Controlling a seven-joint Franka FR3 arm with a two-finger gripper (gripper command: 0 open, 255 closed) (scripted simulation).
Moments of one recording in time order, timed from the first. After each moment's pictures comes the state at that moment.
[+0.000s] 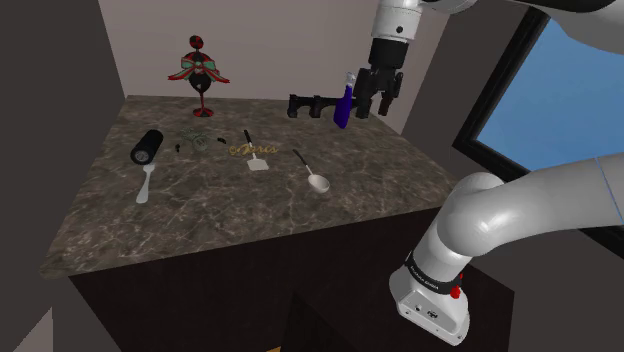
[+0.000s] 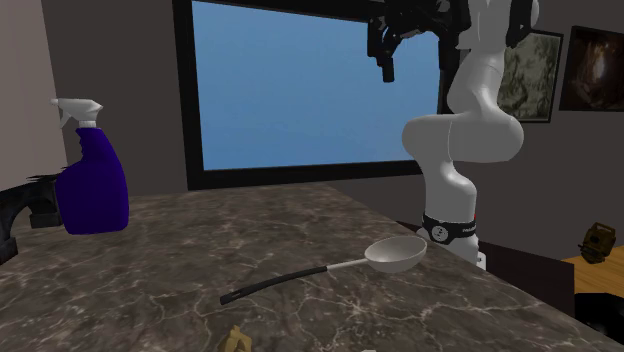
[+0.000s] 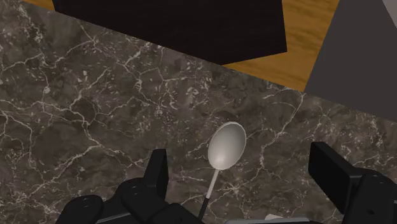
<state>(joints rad) -0.01 -0.75 -0.02 -2.30 0.07 1.45 0.13</state>
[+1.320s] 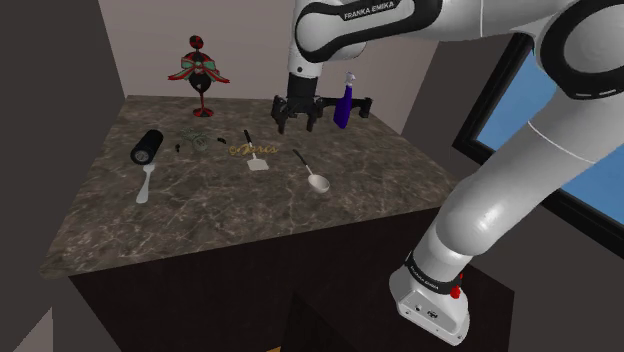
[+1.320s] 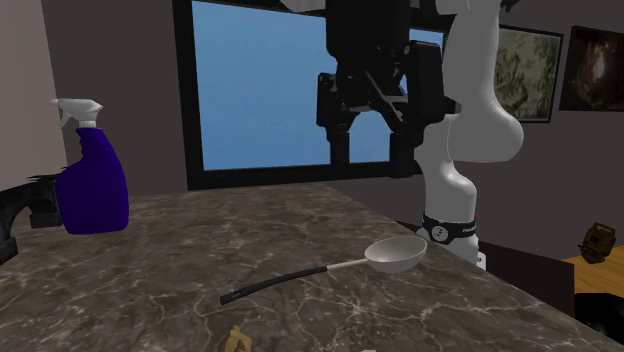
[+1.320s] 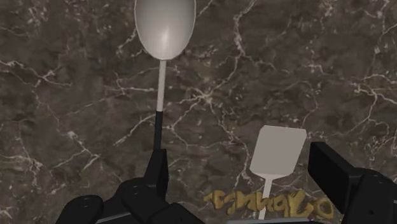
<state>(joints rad) -0.03 -0.21 0.12 -2.17 0.06 1.96 0.40</state>
